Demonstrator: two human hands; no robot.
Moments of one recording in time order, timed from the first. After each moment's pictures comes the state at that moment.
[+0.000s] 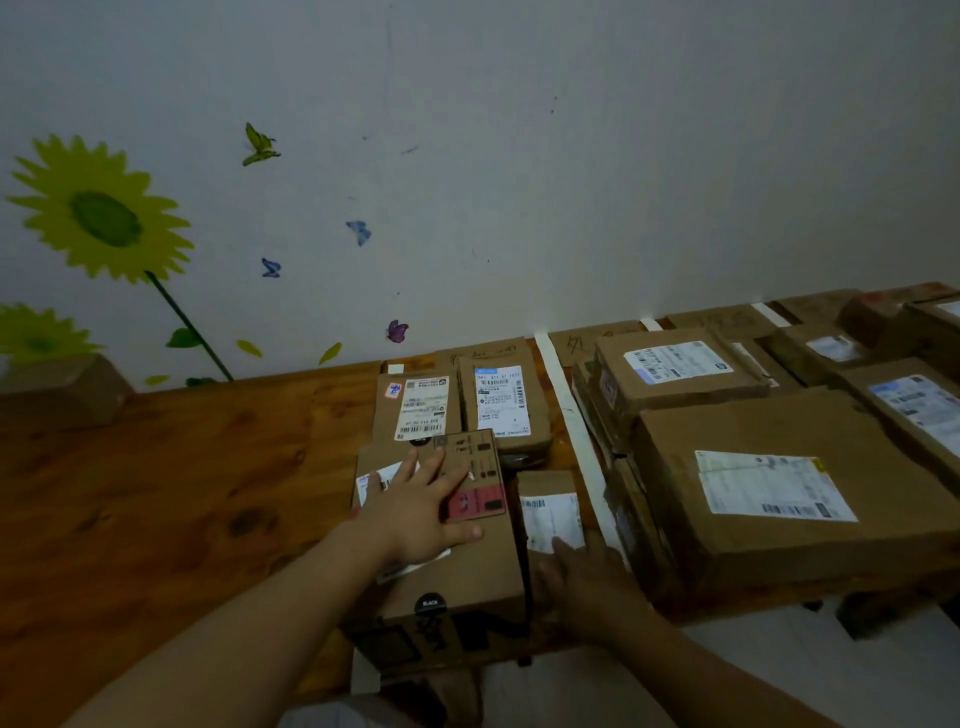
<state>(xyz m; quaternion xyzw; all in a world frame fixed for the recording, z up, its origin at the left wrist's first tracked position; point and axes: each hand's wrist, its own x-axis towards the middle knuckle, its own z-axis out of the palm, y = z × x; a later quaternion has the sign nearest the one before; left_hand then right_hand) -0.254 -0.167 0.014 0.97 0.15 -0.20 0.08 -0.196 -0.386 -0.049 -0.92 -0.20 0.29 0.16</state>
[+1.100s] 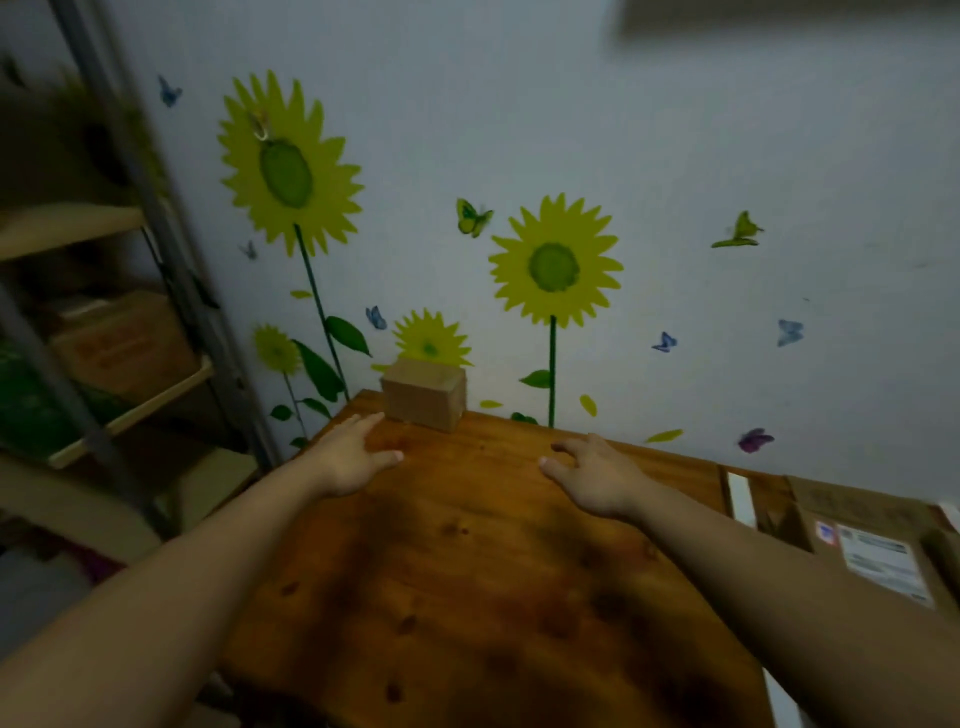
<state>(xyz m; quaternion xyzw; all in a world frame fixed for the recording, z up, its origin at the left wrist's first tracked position) -0.583 0.309 0.104 0.83 0.49 0.03 0.26 -0.344 0.128 0.097 -0.83 -0.49 0.21 0.14</state>
